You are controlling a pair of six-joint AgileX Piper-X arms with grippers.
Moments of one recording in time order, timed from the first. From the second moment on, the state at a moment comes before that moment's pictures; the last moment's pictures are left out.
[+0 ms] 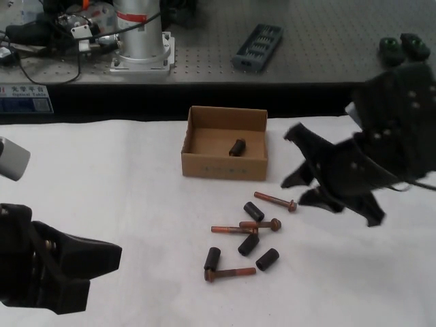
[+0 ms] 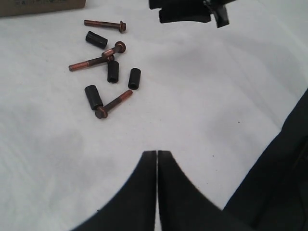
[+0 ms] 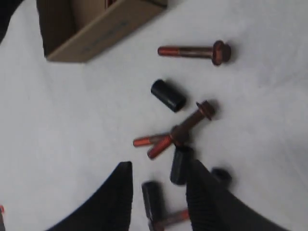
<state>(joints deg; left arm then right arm) -21.0 43.7 -34.9 27.2 31.5 -4.1 29.7 96.4 -58.8 19.0 -12.6 66.0</state>
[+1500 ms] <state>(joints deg) -21.0 43.7 -34.9 19.6 31.3 -4.1 27.8 112.2 -66.5 19.4 -7.9 109.7</state>
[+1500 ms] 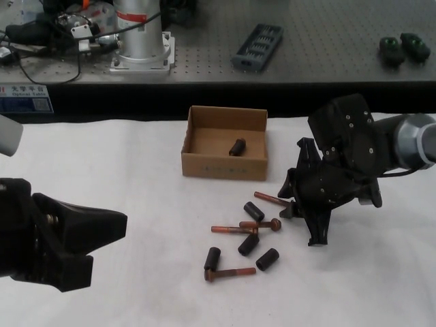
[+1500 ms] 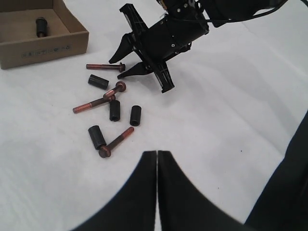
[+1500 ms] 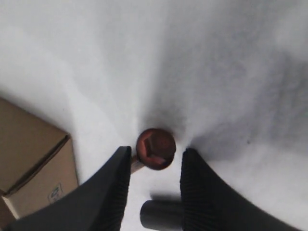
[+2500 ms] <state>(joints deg) -21.0 43.7 -34.9 19.6 31.3 -4.1 26.9 115.8 -69.1 15.8 -9.6 109.6</state>
